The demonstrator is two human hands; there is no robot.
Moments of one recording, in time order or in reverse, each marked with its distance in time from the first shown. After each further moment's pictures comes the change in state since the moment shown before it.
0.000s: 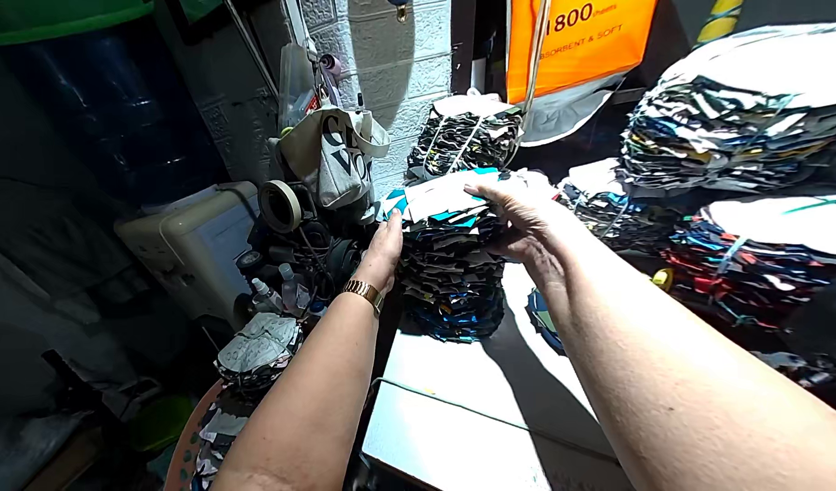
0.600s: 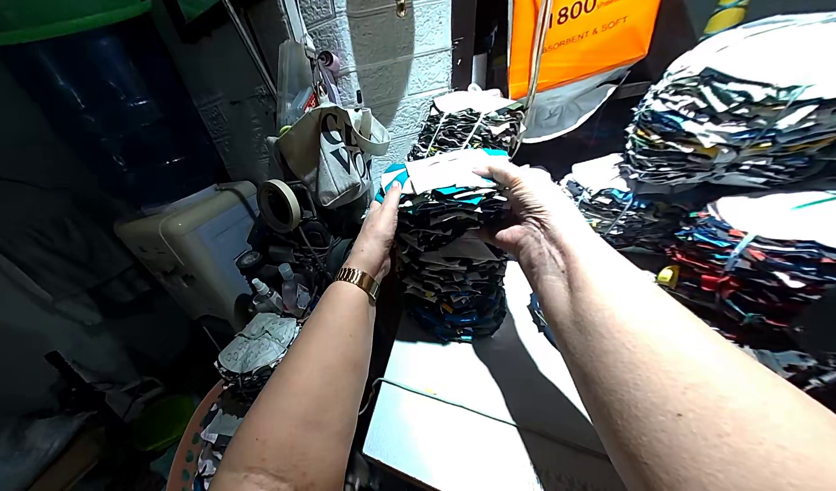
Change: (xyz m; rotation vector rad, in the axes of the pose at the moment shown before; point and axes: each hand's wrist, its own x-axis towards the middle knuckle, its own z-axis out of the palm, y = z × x) left_hand 0.007 0.021 -0.007 -0.128 0.010 0.081; right_hand -0.015 -0.009 0.012 0.244 0.082 -0.057
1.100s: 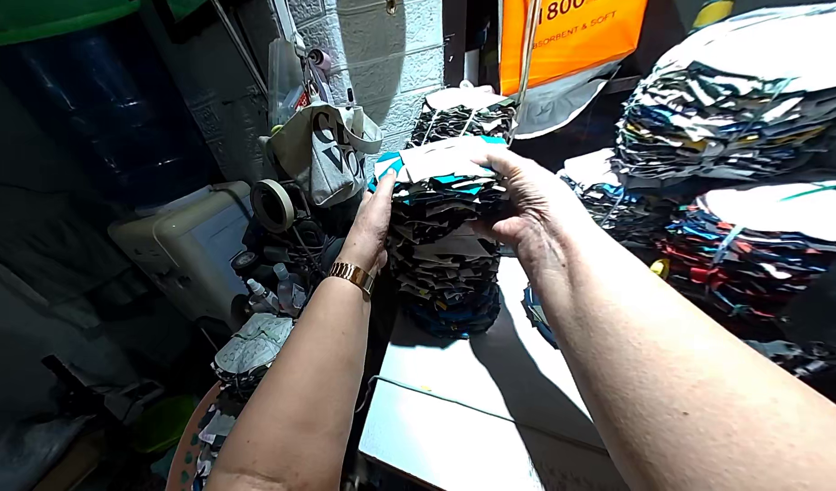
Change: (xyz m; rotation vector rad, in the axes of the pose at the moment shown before) left_hand 0.002 0.007 0.004 -0.080 0.004 -0.008; right_hand -0.012 -0.010 0.001 0.054 0.001 0.014
